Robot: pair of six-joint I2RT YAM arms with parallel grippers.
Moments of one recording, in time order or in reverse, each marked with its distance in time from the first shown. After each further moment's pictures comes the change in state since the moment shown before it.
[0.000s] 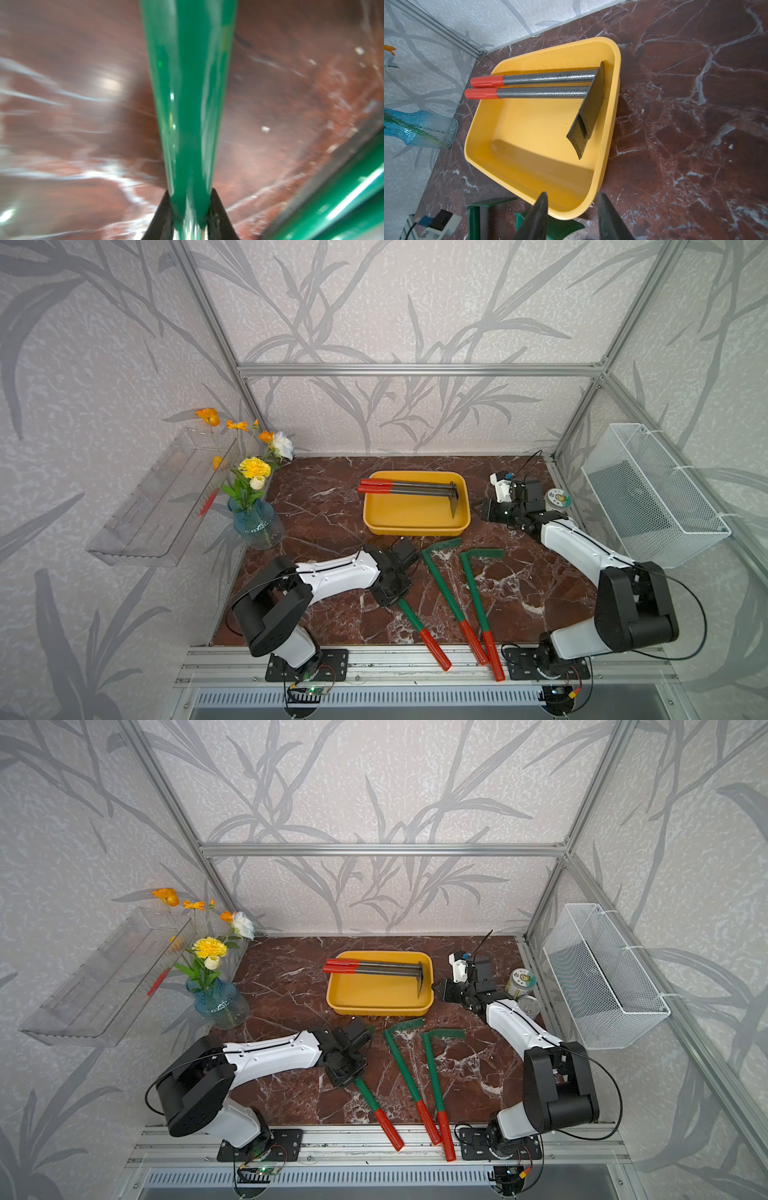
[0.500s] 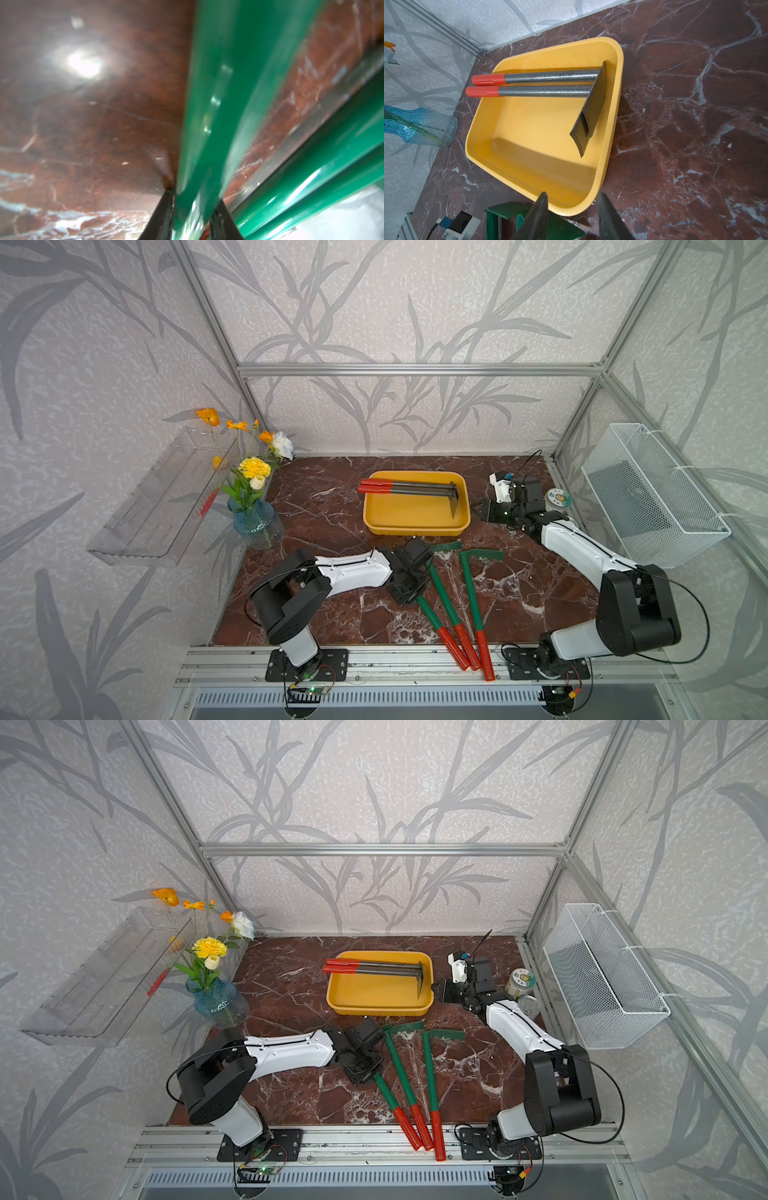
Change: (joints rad) left arm -0.066 0.140 0.047 0.257 0.125 -0.146; right arm 0.010 -0.028 0.000 -0.018 0.012 -0.006
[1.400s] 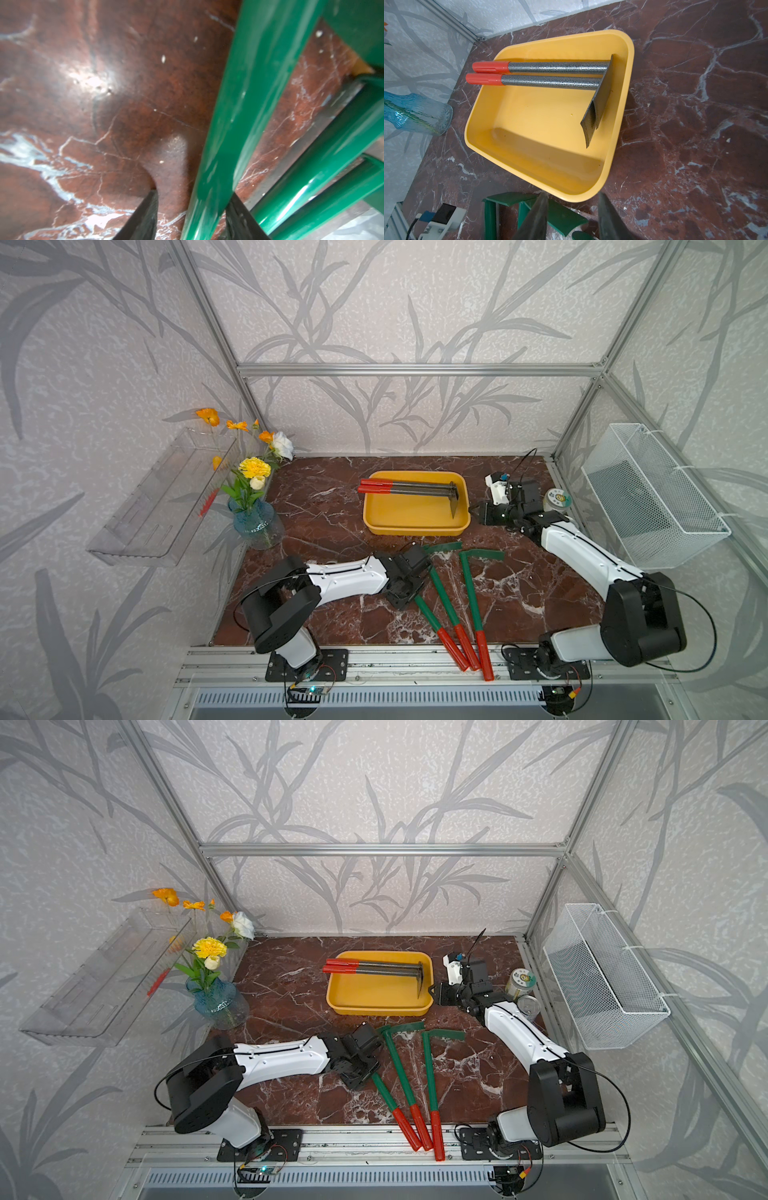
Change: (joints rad) left arm -0.043 -0.059 -0.027 -0.045 -0.135 -0.102; right arm 0.047 -0.042 0.013 -0.078 0.049 -0.029
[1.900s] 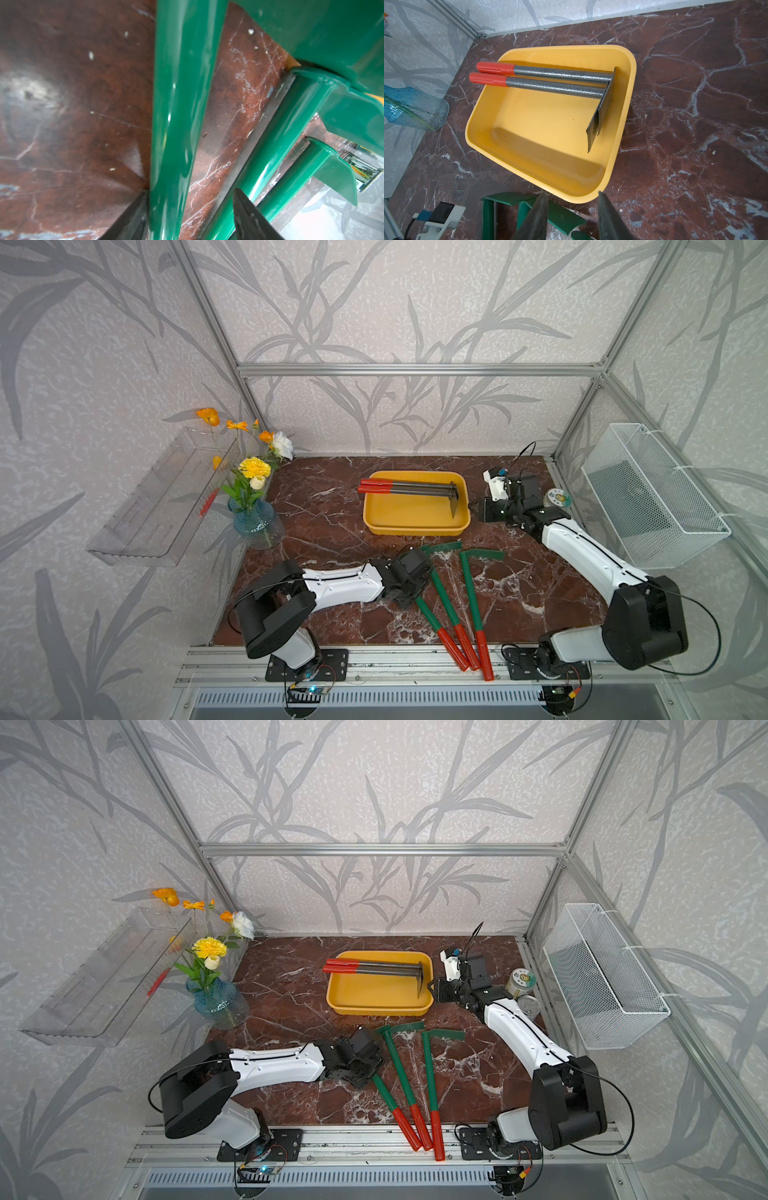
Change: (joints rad) left arm -0.029 -0.045 -0.082 0.212 -0.065 -0.039; right arm 0.032 -0.013 0.067 -0.075 0.046 -0.052
